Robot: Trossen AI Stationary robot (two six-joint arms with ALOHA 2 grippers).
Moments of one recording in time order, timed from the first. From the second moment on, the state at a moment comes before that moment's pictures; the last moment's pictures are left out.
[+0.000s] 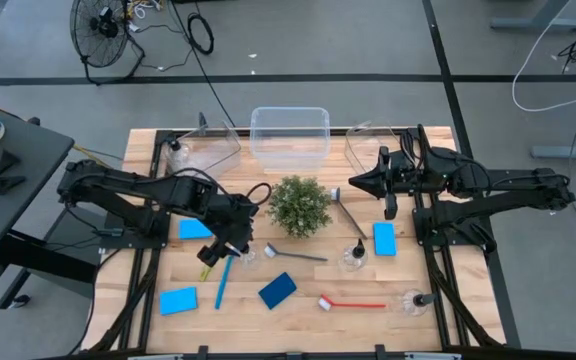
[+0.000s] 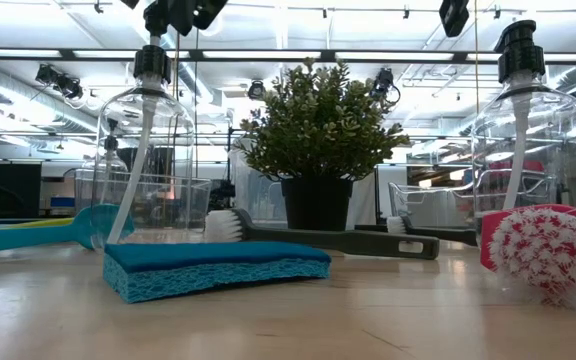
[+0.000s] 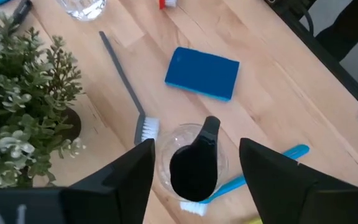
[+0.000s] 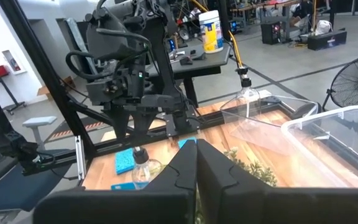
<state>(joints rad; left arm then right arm) -0.18 1.41 1.31 -0.92 0.19 0.41 -0.02 0.77 0.77 -0.09 0.01 0.25</state>
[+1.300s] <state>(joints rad) -0.18 1.41 1.31 -0.95 0.18 0.41 -0.02 0.77 0.77 -0.09 0.01 0.25</state>
